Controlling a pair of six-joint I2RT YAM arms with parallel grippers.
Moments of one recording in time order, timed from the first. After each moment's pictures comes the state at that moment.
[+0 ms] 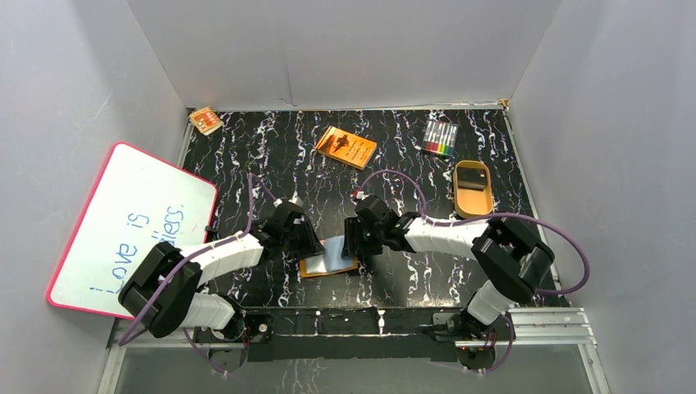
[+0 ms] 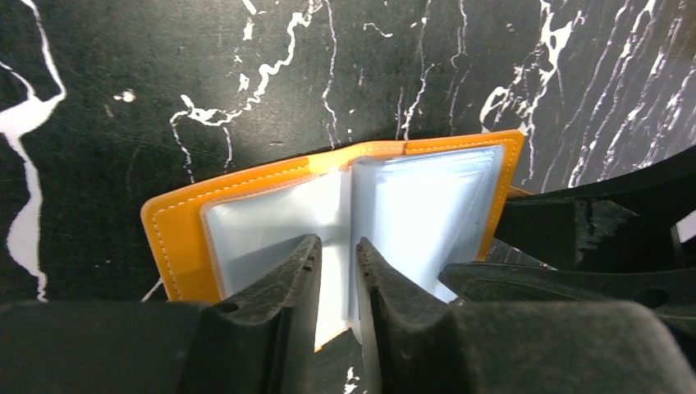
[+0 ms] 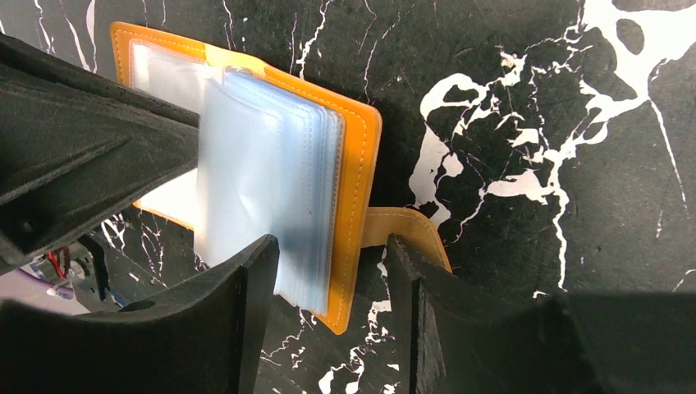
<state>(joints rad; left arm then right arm) -0.65 1.34 0.52 -0.11 0.11 -0.91 0.93 1.59 0.80 -0.15 -0.13 0.73</state>
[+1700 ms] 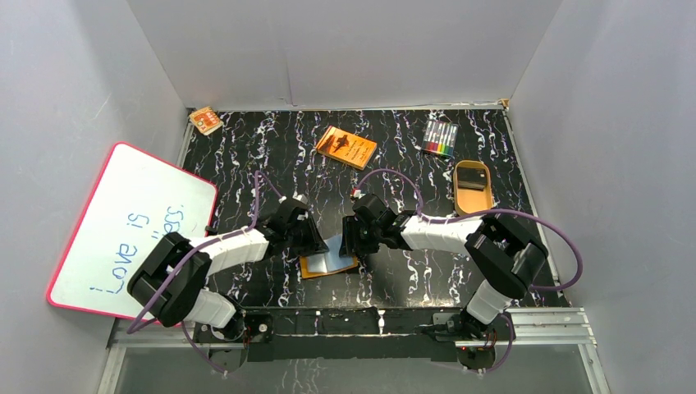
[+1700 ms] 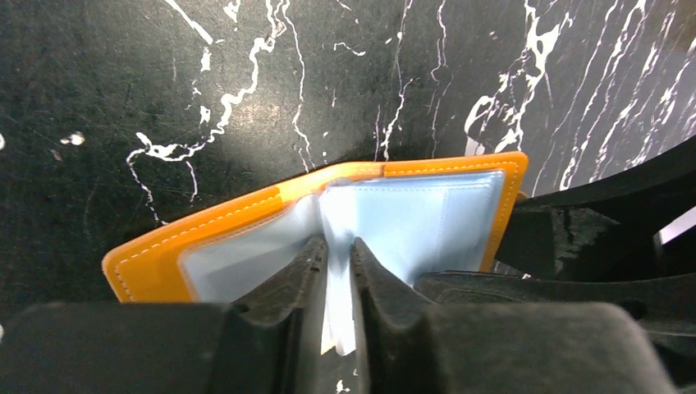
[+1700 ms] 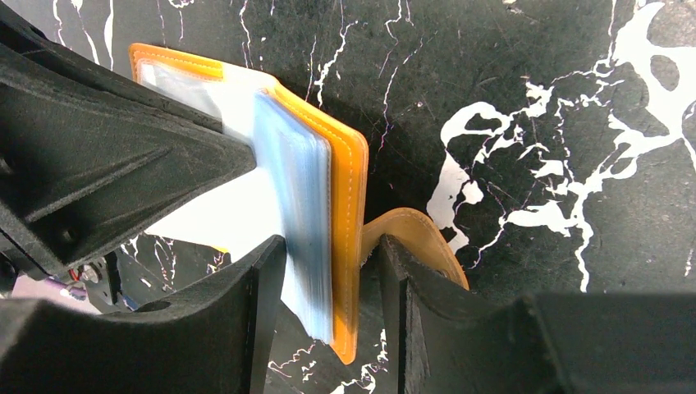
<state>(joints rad) -0.64 1.41 0.56 -0.07 0.15 -0.90 0.92 1.63 0.83 -0.12 -0.16 0.73</state>
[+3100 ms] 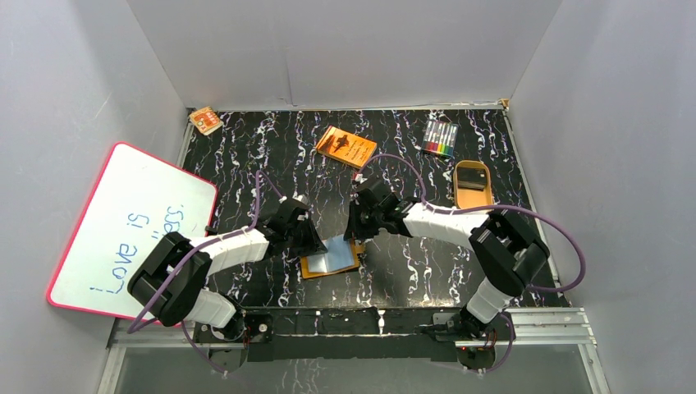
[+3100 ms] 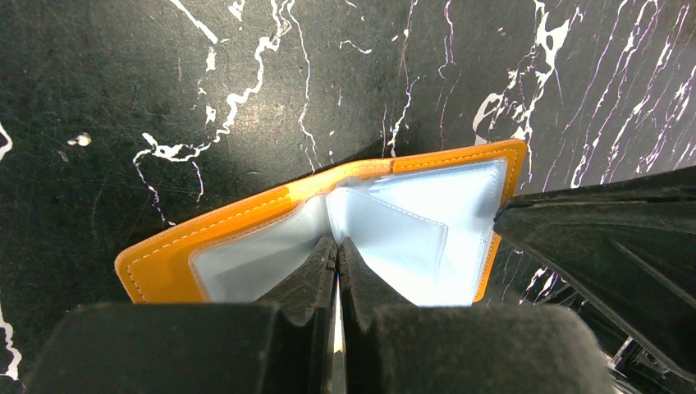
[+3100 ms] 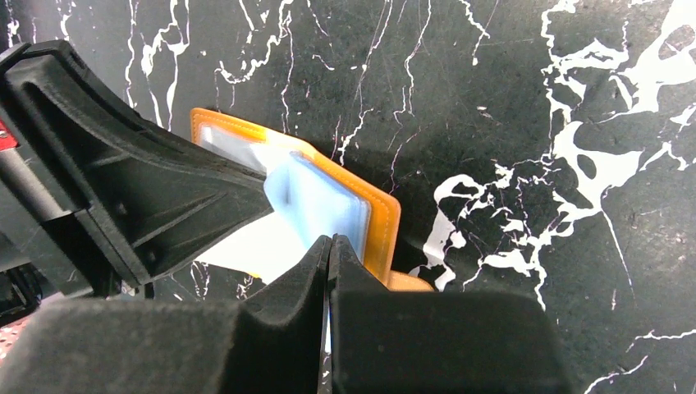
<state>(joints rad) -0.64 1.42 0.56 -0.08 0.15 -0.87 0.85 1.63 0.93 -0.17 -0.20 0.68</state>
